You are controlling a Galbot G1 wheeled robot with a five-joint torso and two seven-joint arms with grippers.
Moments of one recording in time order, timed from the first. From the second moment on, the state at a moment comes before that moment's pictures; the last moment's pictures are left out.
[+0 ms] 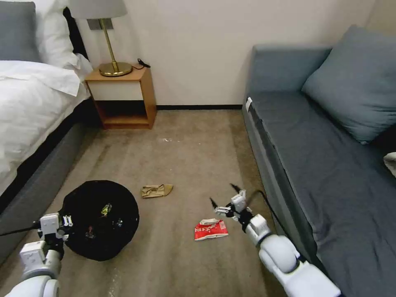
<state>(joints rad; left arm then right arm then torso) 1.62 -1.41 -1.02 -1.98 -0.18 0.20 0.06 -1.04 1.07 -0.06 1.58 0.19 -0.18 -0.23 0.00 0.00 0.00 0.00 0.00</state>
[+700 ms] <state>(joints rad) 1.62 -1.44 -1.00 -1.99 -0.16 0.20 0.06 -0.89 1.17 -0.14 1.22 -0.10 -0.17 -0.39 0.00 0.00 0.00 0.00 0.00</state>
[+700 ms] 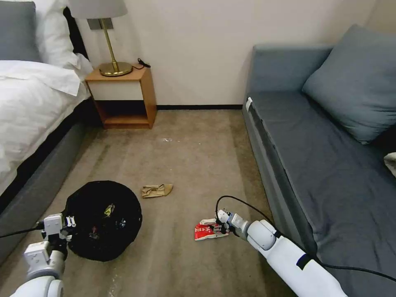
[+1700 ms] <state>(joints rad) 1.62 -1.46 -0.98 -2.00 -0.14 0.20 0.06 -0.85 1.18 -0.18 1.44 0.24 0.08 -0.32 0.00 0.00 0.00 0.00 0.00</state>
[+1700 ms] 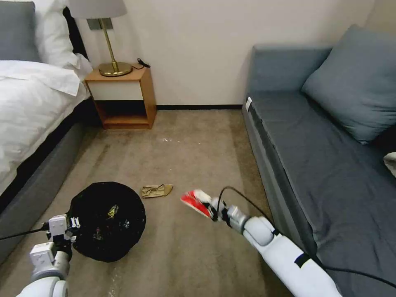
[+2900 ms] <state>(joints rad) 1.63 -1.48 -0.94 -2.04 -0.15 0.20 0.07 -0.64 1.39 -0.65 1.30 0.34 0.27 -0.20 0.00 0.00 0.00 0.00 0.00</state>
